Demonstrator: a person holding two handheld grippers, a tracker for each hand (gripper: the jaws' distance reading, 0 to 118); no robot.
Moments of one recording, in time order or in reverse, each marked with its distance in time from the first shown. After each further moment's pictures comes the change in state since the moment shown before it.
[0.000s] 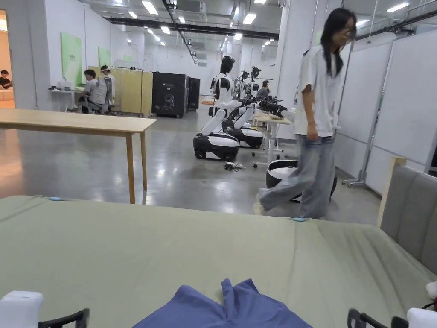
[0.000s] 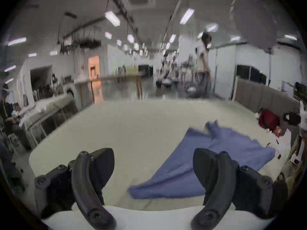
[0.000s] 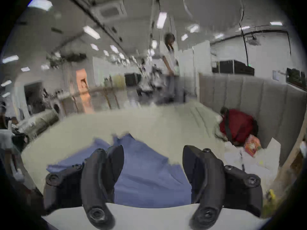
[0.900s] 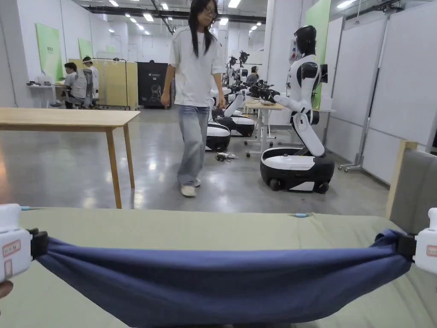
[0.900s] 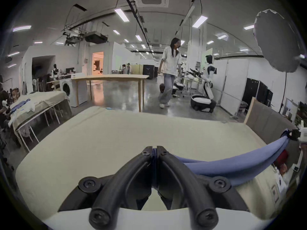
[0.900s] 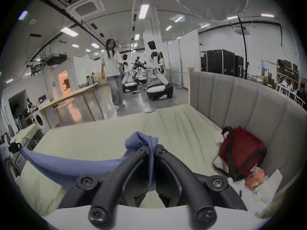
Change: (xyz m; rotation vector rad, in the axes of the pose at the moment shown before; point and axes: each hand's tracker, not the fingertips) left arm -0.070 0.102 -0.263 -0.158 -0.005 0.145; right arm 0.089 0.115 -0.213 -0.236 -0.206 -0.045
